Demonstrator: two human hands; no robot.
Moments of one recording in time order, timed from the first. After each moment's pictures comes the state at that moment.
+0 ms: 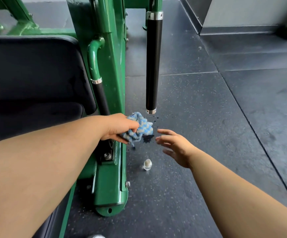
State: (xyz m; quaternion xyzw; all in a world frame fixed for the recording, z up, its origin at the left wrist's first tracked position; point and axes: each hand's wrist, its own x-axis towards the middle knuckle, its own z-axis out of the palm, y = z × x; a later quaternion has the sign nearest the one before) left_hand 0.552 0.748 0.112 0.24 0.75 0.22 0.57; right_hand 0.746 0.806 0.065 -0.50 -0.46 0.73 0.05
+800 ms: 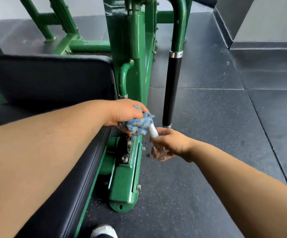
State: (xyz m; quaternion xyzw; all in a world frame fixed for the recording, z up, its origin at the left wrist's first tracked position) left_hand 0.542 0.739 0.232 0.31 0.77 0.24 0.51; right_hand 0.702 0.809 0.157 -0.31 -0.62 0.72 -0.10
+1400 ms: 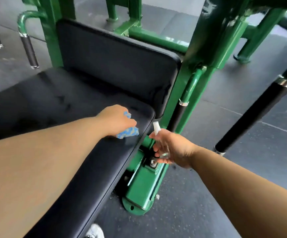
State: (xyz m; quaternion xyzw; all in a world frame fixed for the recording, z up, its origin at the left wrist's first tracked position) left_hand 0.453 0.611 0.179 0.18 0.93 0.18 0.25; right_hand 0.588 0.757 0.153 -0.31 -0.60 0.70 -0.23
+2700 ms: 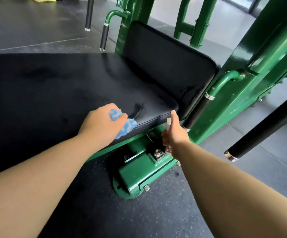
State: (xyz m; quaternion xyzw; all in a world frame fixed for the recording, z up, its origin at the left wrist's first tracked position) left_hand 0.614 0.551 0.144 -0.07 0.93 0.35 -0.04; right_hand 0.589 0.749 0.083 -0.32 -0.67 0.66 -0.10
